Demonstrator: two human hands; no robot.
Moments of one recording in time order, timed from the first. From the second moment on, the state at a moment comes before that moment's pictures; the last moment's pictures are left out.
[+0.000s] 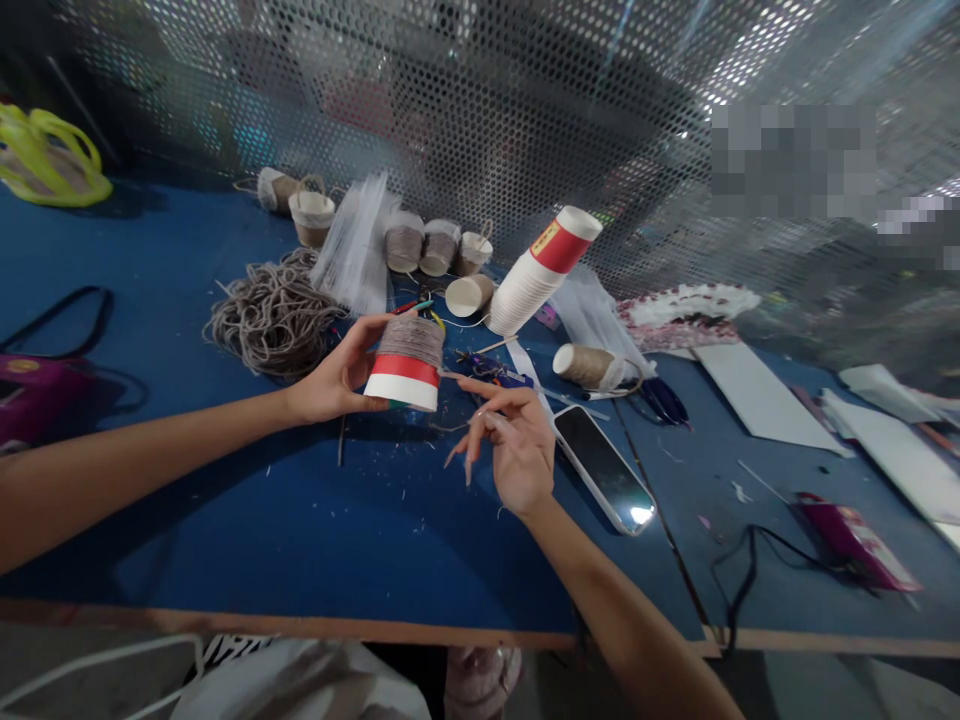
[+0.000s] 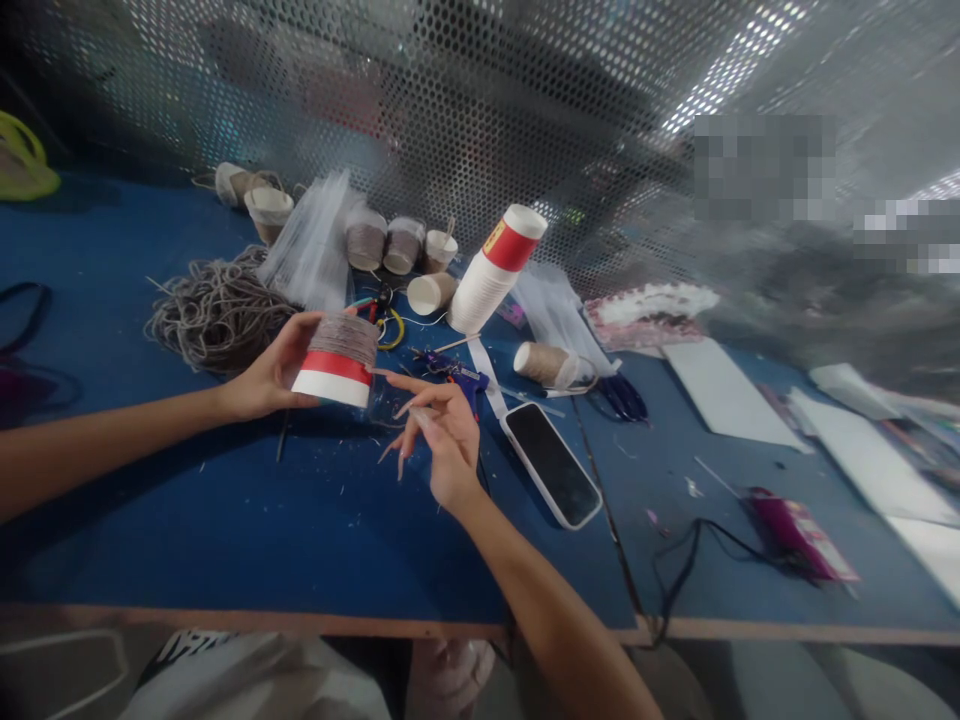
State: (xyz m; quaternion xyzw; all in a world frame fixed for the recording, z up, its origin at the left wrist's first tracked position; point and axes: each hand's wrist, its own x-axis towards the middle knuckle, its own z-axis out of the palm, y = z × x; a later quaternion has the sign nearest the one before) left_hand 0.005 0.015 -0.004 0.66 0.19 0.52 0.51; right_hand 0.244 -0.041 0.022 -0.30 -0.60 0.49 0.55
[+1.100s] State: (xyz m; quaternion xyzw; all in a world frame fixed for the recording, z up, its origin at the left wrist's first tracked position) left_hand 0.002 0.016 -0.003 0.67 0.21 0.46 0.54; right_hand 0.242 -0.039 0.028 -0.34 -0.57 0.44 0.60
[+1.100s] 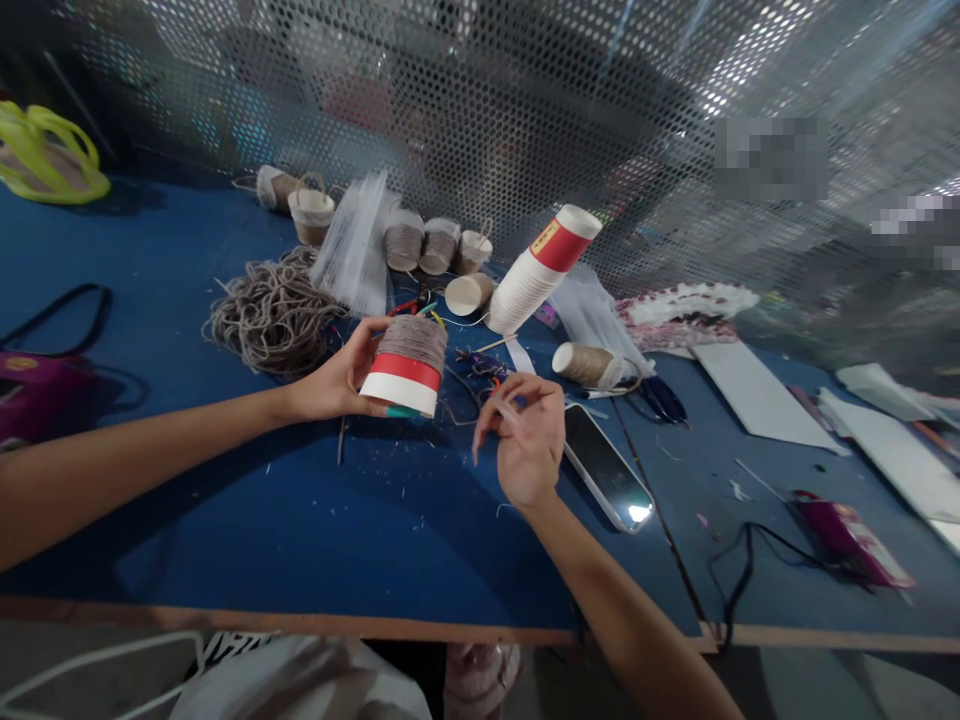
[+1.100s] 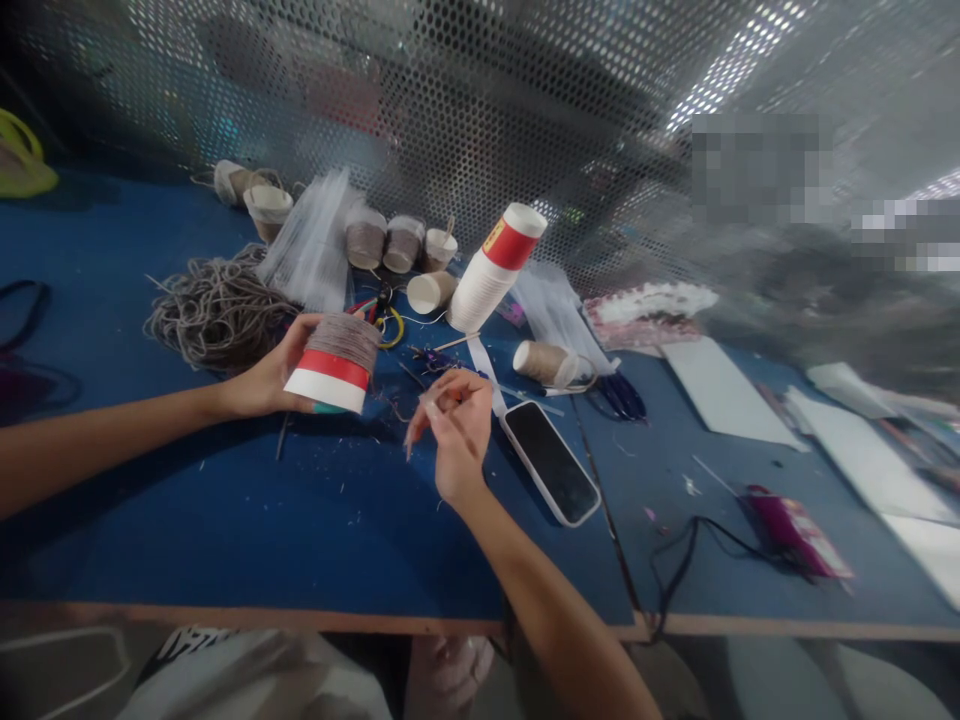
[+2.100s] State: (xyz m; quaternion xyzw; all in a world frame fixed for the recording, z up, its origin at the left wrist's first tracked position) left_hand 0.008 0.005 -0.001 0.79 0.22 0.45 0.35; right_hand 0.238 -0.036 0.023 -0.34 -0.82 0.19 0.42
